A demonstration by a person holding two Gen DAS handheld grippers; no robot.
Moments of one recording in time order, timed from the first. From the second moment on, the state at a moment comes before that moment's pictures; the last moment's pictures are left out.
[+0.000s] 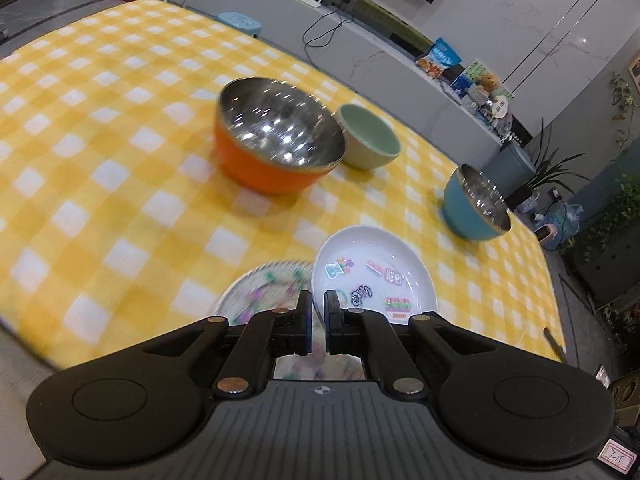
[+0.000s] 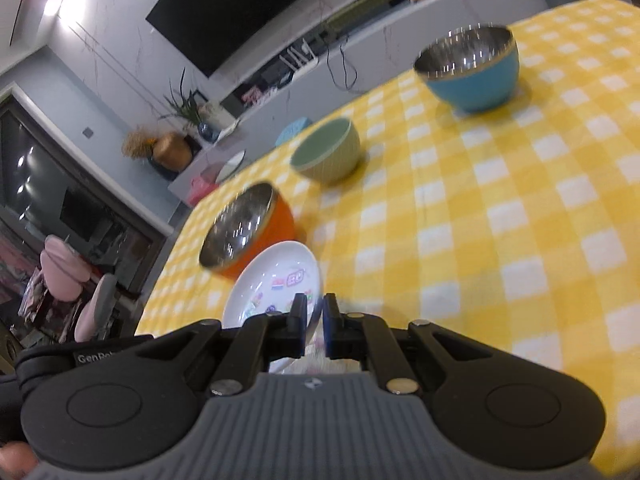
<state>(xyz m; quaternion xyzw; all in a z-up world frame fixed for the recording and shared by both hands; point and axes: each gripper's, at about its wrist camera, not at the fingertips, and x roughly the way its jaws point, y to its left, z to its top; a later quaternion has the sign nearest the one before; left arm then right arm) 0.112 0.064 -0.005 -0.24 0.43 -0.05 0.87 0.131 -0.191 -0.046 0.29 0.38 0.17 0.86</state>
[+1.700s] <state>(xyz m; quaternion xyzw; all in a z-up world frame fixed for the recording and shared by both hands) 0.086 0.079 -0.009 -0.24 0.41 0.00 0.88 0.110 -0.172 -0.058 0.23 0.38 0.17 0.88</state>
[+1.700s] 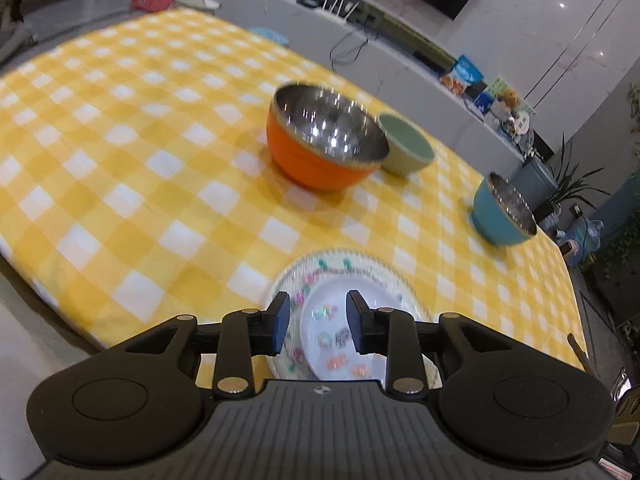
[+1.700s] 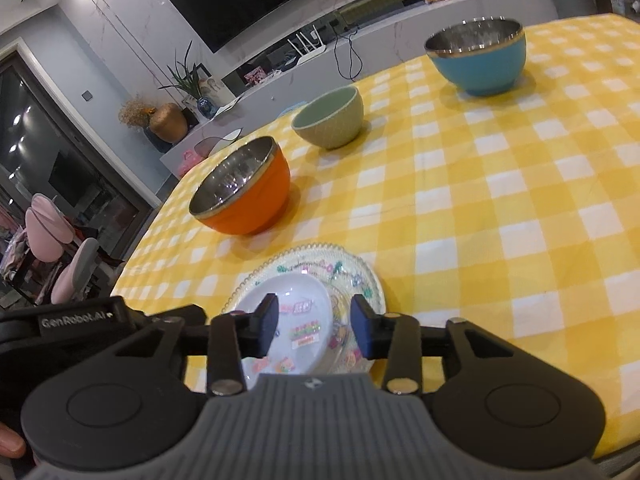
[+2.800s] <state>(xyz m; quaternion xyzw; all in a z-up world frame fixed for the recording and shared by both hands) 0.226 0.125 -0.007 -0.20 0.40 0.07 0.89 0.265 -0.074 -0.040 0.18 0.41 0.12 0.88</state>
